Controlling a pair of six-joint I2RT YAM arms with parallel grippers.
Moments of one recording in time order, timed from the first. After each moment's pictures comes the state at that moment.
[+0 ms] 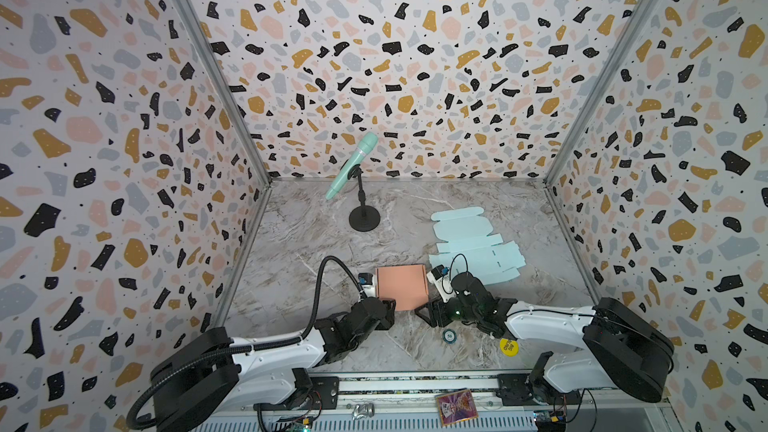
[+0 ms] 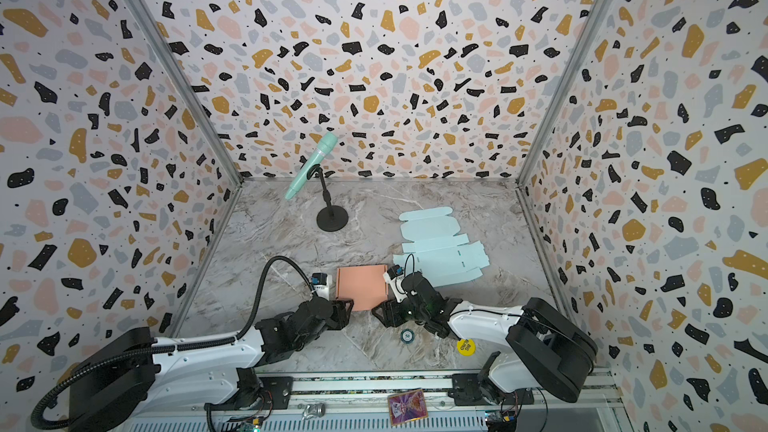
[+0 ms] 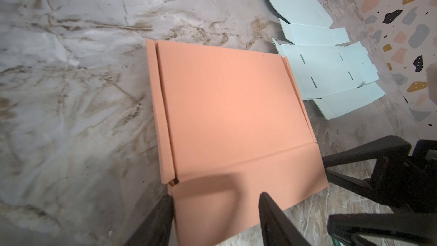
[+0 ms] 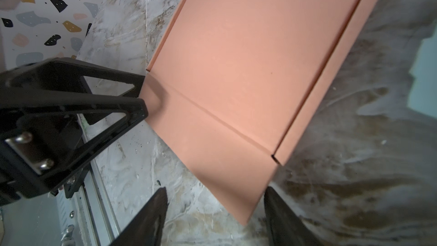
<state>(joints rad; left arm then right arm) -1.01 1.14 0.31 0.13 -0.33 -0.84 0.87 1.37 0.44 0.23 -0.29 0.49</state>
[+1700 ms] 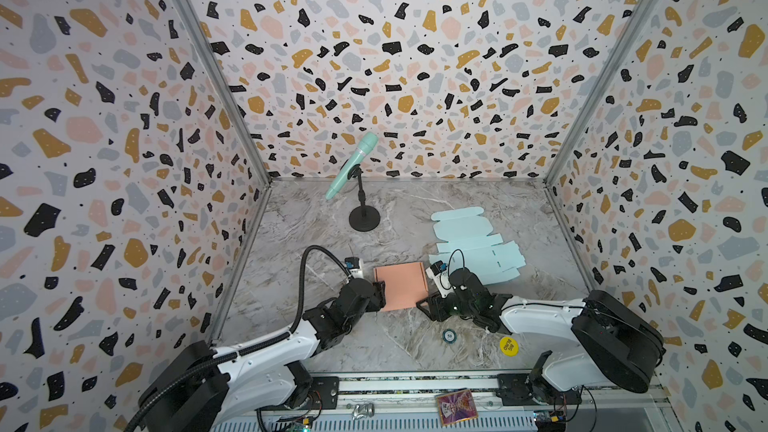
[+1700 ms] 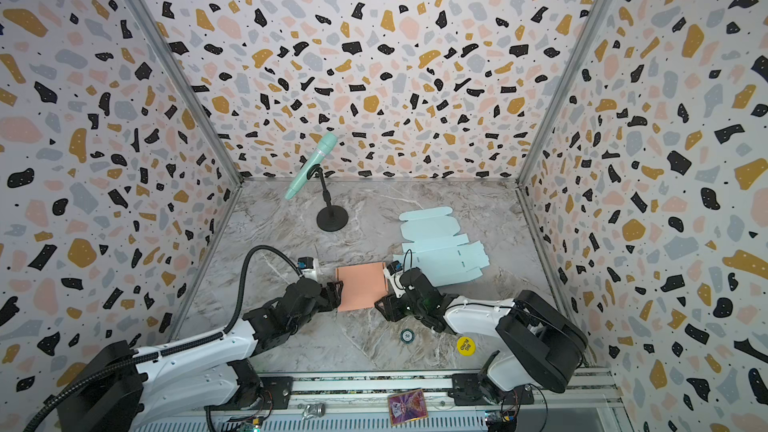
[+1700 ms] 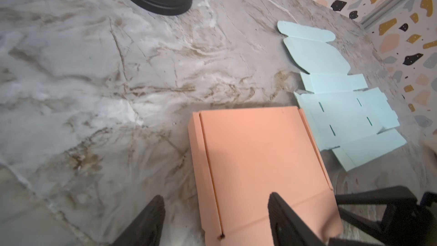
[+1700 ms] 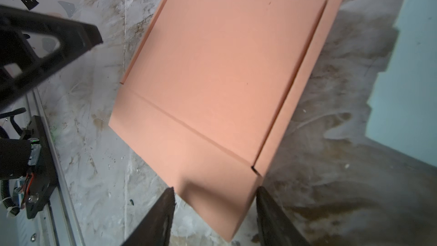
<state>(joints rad) -0.77 1.10 0.40 0.05 -0.32 -0.71 0.83 1.44 0.48 0.24 -0.23 0.42</state>
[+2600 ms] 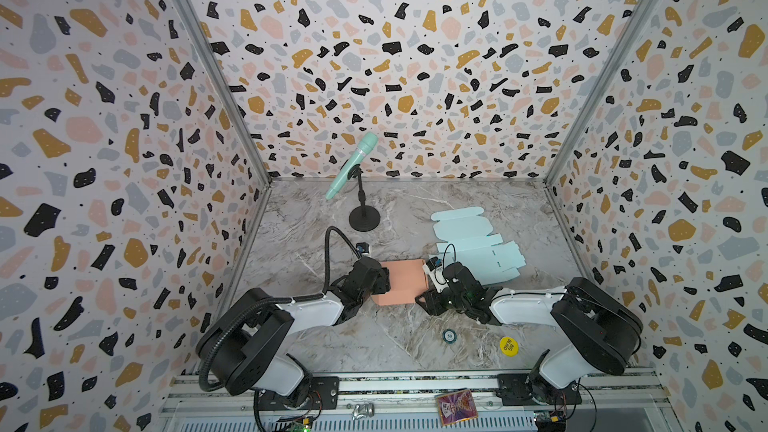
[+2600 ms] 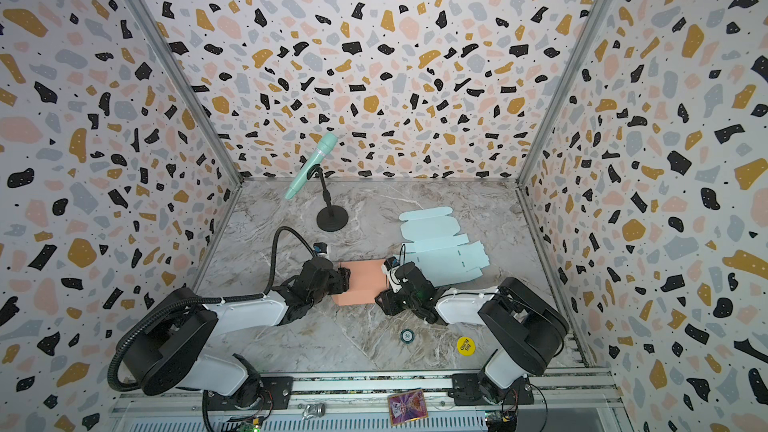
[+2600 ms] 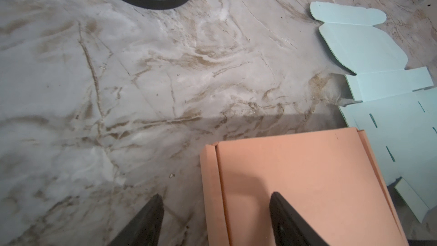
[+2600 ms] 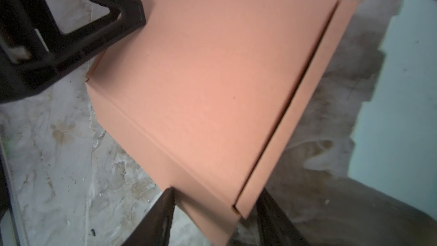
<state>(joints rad) -0.66 1.44 0.51 0.21 -0.21 -0.59 0.81 1.54 0.56 0.23 -0.20 0.36</state>
